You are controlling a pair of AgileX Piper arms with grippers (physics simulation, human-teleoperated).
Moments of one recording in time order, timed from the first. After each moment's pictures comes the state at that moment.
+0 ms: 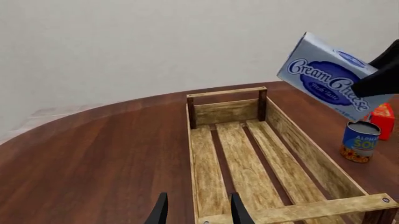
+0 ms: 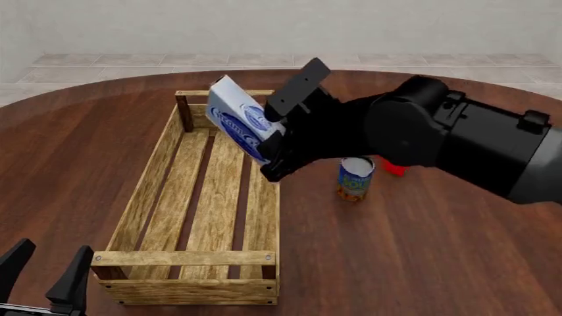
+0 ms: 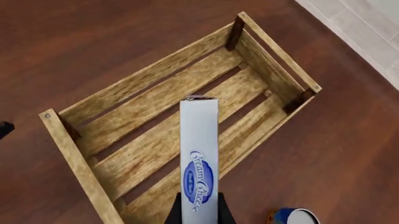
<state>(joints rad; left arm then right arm) -0.09 0.00 0.00 0.01 0.07 0.77 1.50 -1.36 0.58 -0.21</state>
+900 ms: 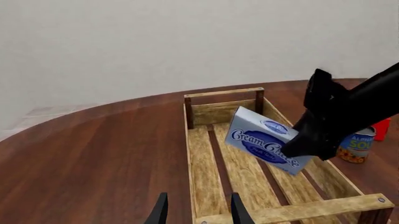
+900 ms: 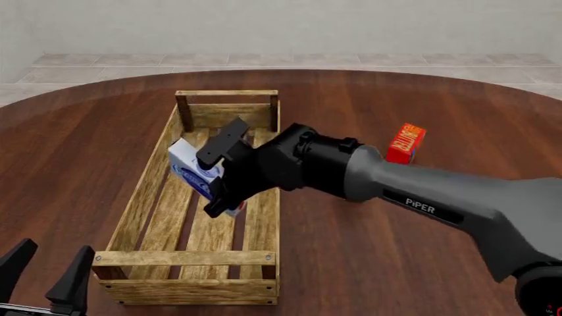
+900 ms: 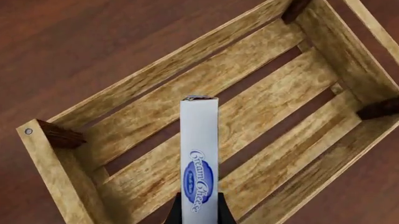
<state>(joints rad) -0.10 0.00 0.00 0.01 0.06 0.87 1.90 -1.54 0.55 -0.15</state>
